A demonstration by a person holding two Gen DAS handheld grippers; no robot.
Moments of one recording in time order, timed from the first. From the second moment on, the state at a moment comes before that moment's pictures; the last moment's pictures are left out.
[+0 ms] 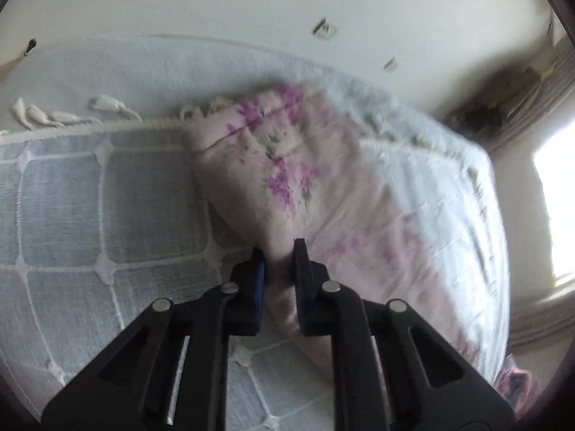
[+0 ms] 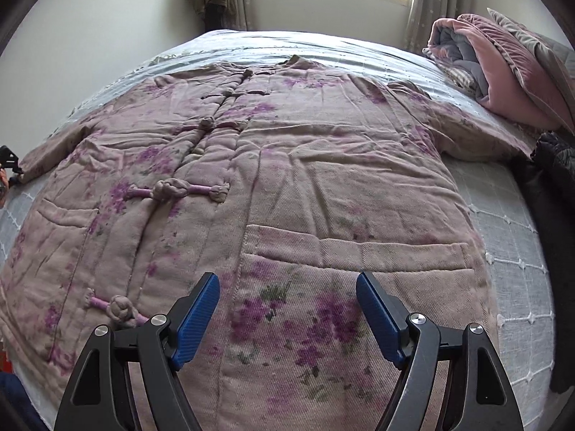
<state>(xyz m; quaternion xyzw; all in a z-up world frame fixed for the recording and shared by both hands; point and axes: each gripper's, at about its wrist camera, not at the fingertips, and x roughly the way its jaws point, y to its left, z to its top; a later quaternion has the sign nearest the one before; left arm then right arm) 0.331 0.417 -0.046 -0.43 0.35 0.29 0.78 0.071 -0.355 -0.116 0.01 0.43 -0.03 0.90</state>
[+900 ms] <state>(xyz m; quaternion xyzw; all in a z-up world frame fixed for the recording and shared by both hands) 0.298 -0.109 0.084 -0.19 0.38 -0.30 0.85 0.041 -0.465 -0.106 0.29 0.39 -0.08 0.87</state>
